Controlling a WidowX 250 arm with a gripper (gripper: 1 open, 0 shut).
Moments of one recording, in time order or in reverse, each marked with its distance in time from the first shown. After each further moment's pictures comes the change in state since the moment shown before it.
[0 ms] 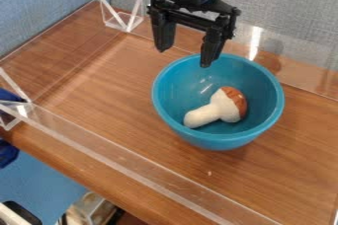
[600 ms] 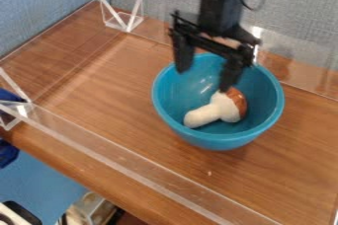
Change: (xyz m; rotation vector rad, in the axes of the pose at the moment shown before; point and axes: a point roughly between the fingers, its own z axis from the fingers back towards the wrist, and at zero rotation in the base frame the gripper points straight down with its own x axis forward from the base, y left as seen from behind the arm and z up) arm -0.001 -0.038 -0.026 0.009 0.040 -0.108
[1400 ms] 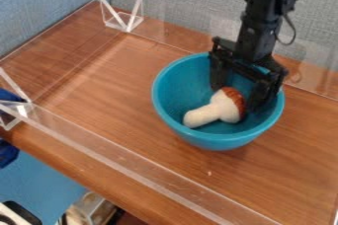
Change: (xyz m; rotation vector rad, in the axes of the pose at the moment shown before) arm 0.051 -0.009 -0.047 0.031 0.044 -0.087
